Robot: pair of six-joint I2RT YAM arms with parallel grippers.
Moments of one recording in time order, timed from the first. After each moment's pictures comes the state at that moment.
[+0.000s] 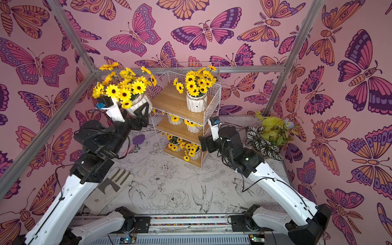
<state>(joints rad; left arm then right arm) -0.49 1.01 1.36 -0.17 -0.23 -0.16 0.69 1.15 1.19 -0.42 0.22 0.13</state>
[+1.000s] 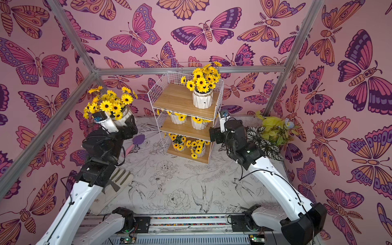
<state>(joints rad) -0.25 0.92 1.07 -0.16 -0.34 -0.24 0.51 1.19 1.21 -0.40 0.28 0.06</state>
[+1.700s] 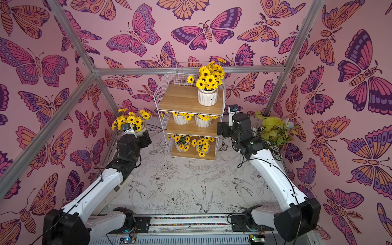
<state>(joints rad) -0.25 1.15 0.76 0.11 -0.39 -0.29 0.34 1.27 1.26 -0.41 0.17 0.13</state>
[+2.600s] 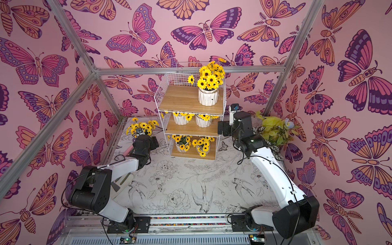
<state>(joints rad) -0.23 1.58 0.77 0.31 -0.42 -0.34 0.32 1.29 1.28 -0.43 0.11 0.16</state>
